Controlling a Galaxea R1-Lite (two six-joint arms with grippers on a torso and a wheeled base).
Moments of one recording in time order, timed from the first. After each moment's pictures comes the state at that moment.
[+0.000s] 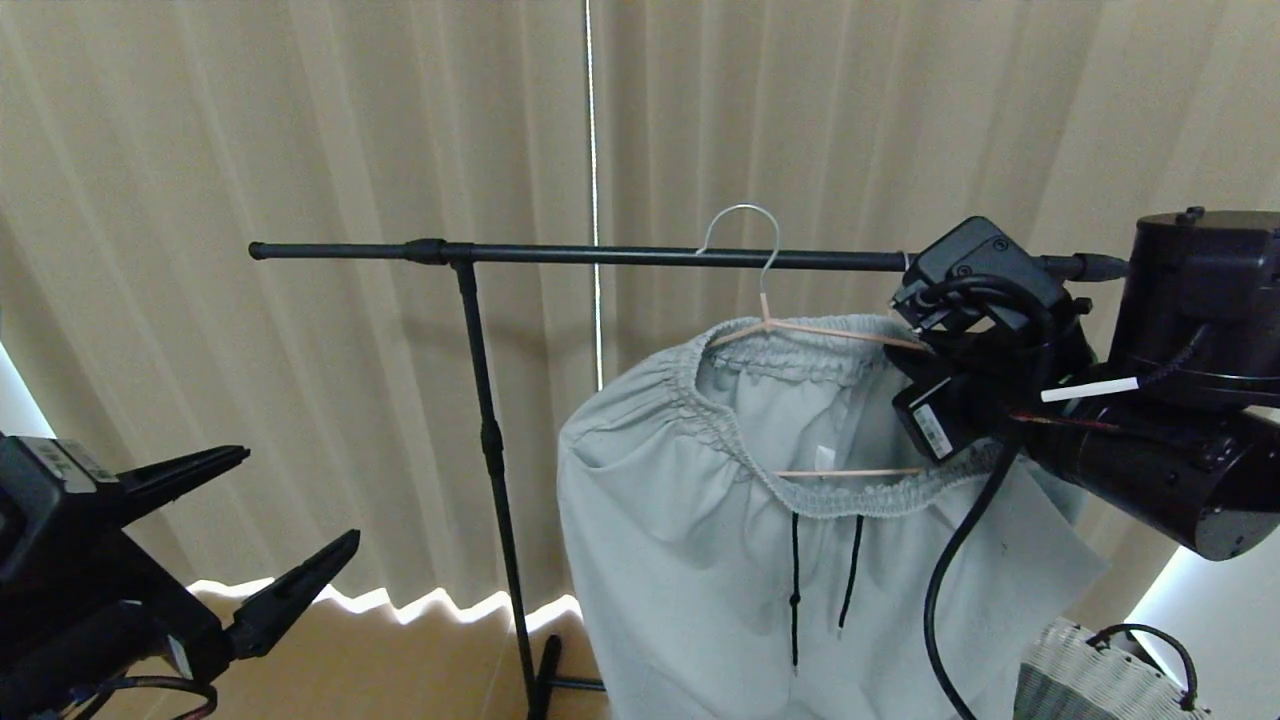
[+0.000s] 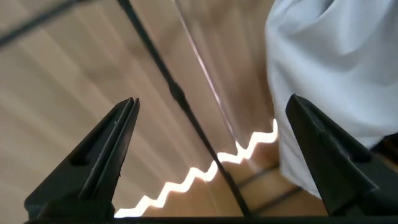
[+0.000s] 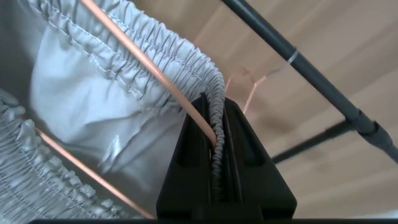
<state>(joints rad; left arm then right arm) -0.16 1.11 -0.20 -0.79 -0.24 0.41 0.62 1.53 -0.87 -0.42 -0.49 -0.44</state>
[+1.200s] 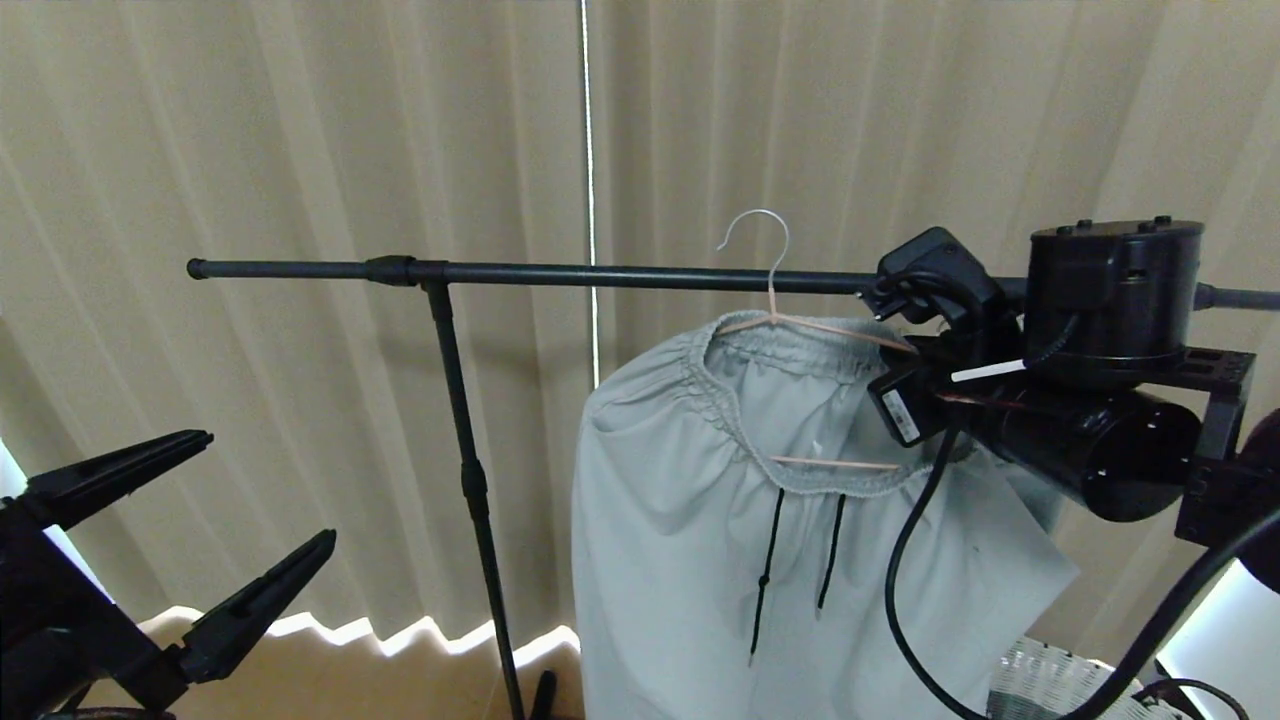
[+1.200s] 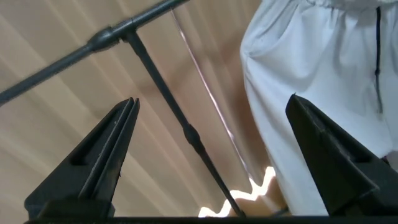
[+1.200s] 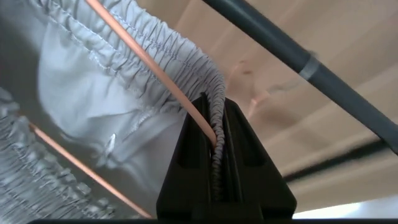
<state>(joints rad) -0.21 1.00 -0.19 -0.79 -0.24 0.41 0.57 1.64 -0.95 -0.39 -0.58 -0.35</state>
